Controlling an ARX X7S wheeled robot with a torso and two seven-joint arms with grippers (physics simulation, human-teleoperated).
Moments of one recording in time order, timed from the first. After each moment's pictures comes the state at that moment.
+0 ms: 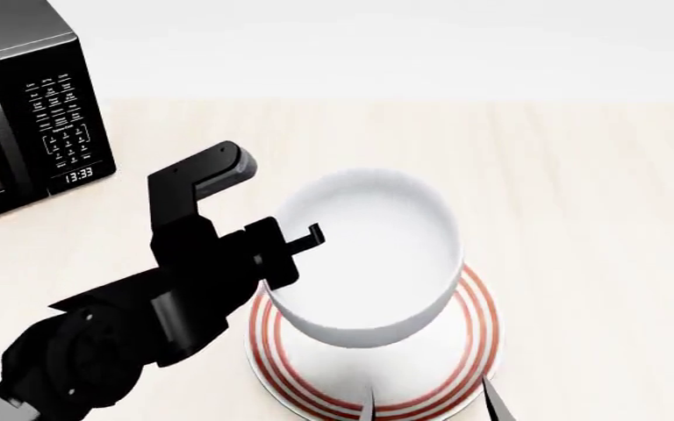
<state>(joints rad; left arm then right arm) -1.12 -0.01 0.72 -0.91 -1.30 -0.38 -0.42 -0.03 0.37 -0.40 -0.41 0.16 0.14 0.40</state>
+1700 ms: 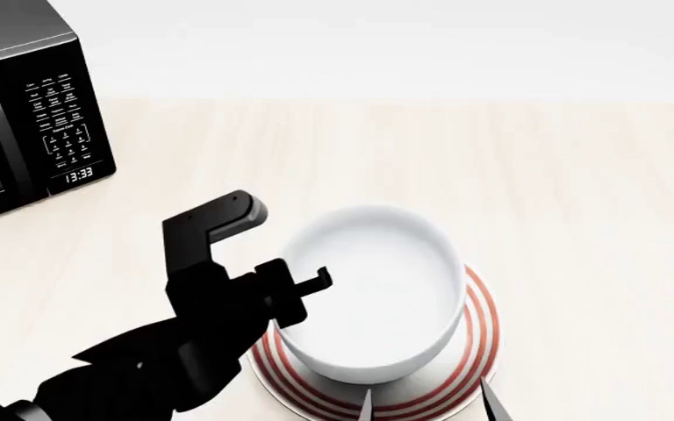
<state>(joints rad) -1.18 0.00 1.62 -1.03 -2.06 0.07 -0.30 -0.02 0.39 -0.41 -0.40 0.18 0.13 0.41</state>
